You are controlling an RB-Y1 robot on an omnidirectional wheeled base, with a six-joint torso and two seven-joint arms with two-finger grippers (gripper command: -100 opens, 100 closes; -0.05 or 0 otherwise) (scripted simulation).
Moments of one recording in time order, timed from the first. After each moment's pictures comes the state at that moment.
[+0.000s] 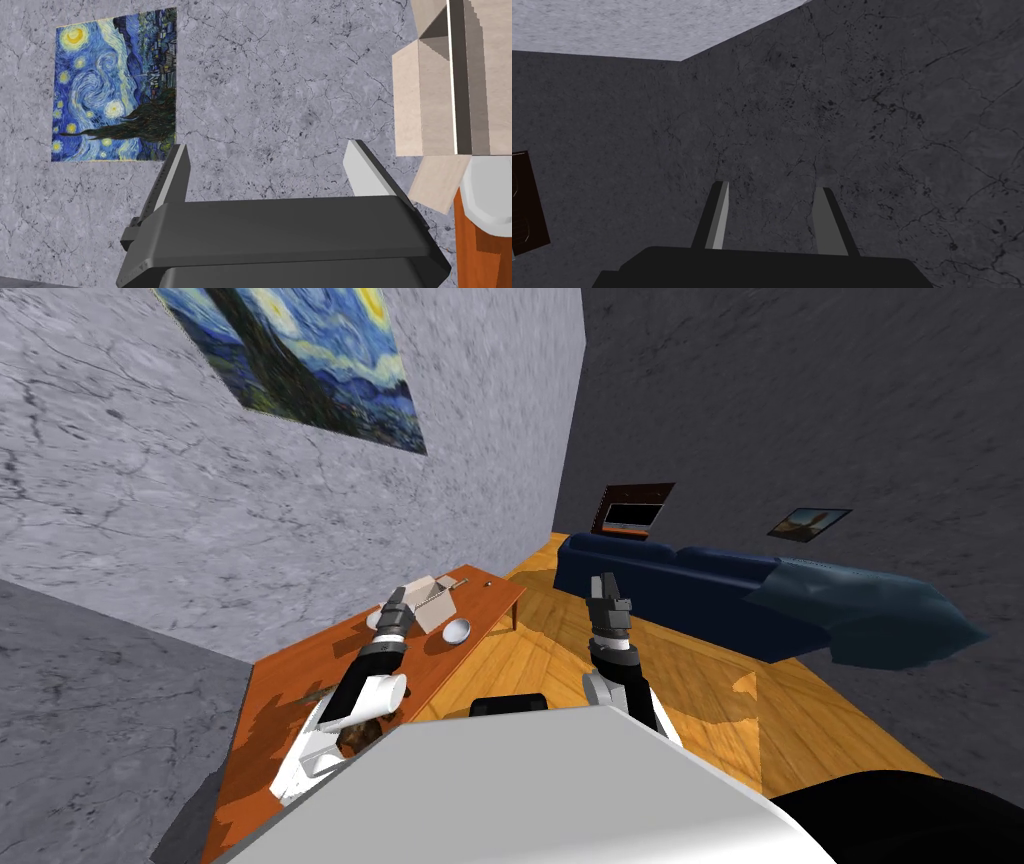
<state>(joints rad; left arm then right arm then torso) 0.40 0.13 0.17 -2.21 0.08 0.06 -0.03 0.52 -0.03 0.06 -2.33 0.04 -0.57 0.12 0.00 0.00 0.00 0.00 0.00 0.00</state>
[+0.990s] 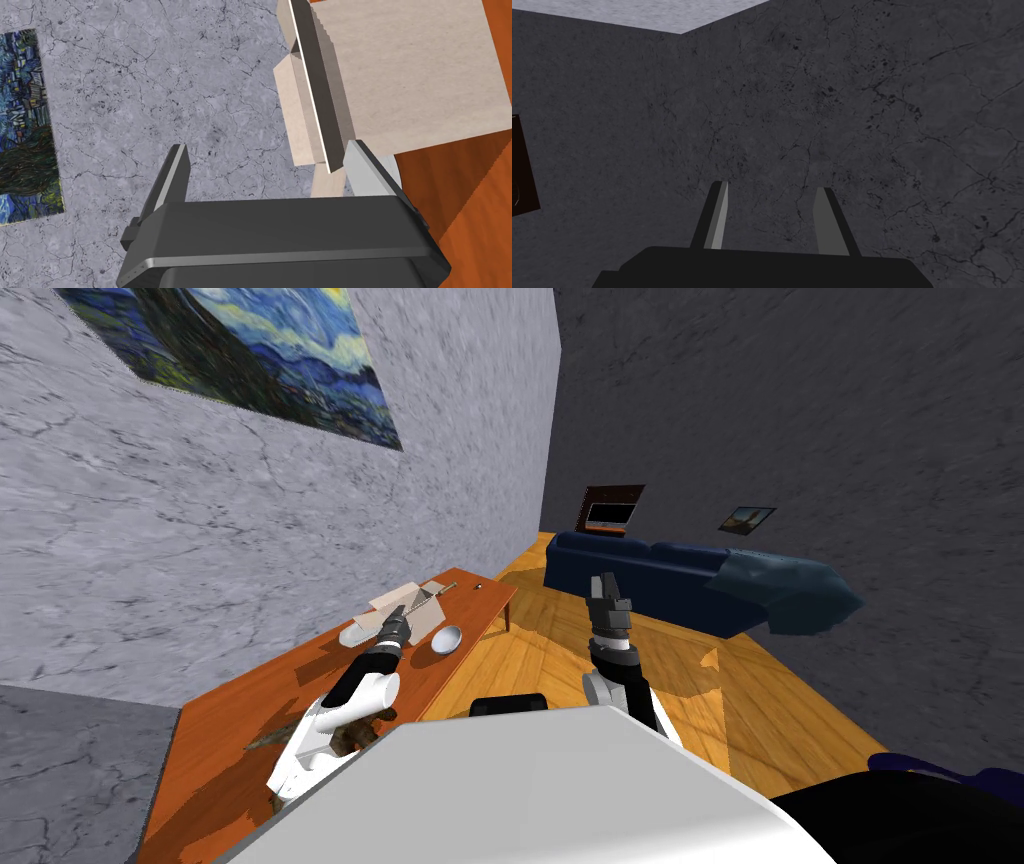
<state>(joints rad) 0.37 0.14 0.26 -2.11 0.11 0.36 -0.01 0.52 -0.03 0.06 -2.33 0.04 -0.57 0.12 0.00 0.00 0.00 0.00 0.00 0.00</state>
